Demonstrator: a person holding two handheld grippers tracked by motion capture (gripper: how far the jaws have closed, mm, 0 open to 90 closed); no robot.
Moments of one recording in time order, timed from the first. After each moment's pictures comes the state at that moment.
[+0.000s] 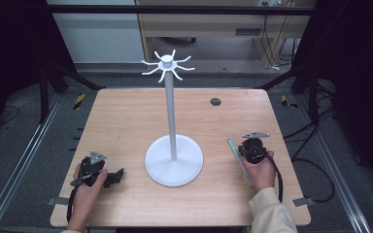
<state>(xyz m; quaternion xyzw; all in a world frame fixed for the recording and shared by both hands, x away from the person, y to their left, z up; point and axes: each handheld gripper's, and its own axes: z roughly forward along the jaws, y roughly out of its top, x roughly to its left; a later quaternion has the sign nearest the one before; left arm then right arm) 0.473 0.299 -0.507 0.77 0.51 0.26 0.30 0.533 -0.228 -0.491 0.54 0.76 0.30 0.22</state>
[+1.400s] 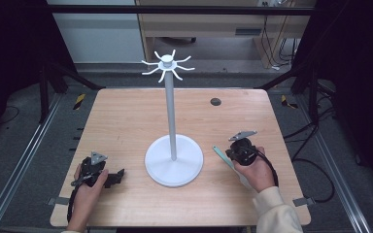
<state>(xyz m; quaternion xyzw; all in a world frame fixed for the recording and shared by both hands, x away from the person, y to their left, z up) 0.472 0.297 -0.507 0.77 0.50 0.26 0.30 0.514 -0.189 -0.451 0.43 0.84 0.28 0.17</state>
